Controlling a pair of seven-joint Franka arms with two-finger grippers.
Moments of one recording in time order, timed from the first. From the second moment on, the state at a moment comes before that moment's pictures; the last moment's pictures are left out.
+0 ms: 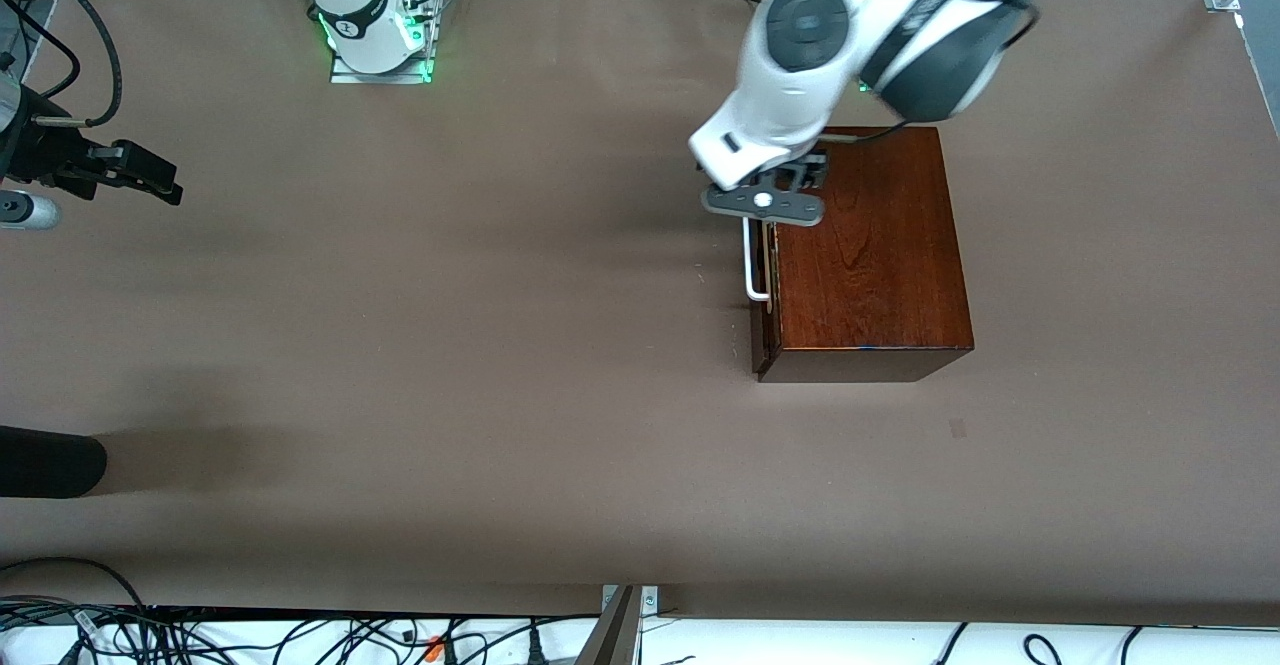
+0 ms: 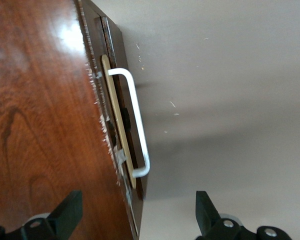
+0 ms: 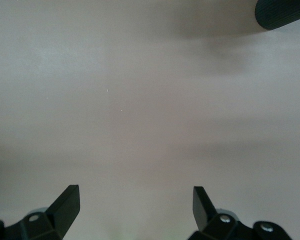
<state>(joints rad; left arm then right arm) -0.23 0.31 -0.52 -1.62 0.12 1.71 -0.61 0.02 0.02 -0.04 -1.62 -0.03 1.58 0.03</state>
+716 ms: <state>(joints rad) -0.29 0.40 -0.52 -1.80 0.32 1.98 -0.71 0.02 0.02 -0.04 -1.62 -0.03 1.58 0.03</state>
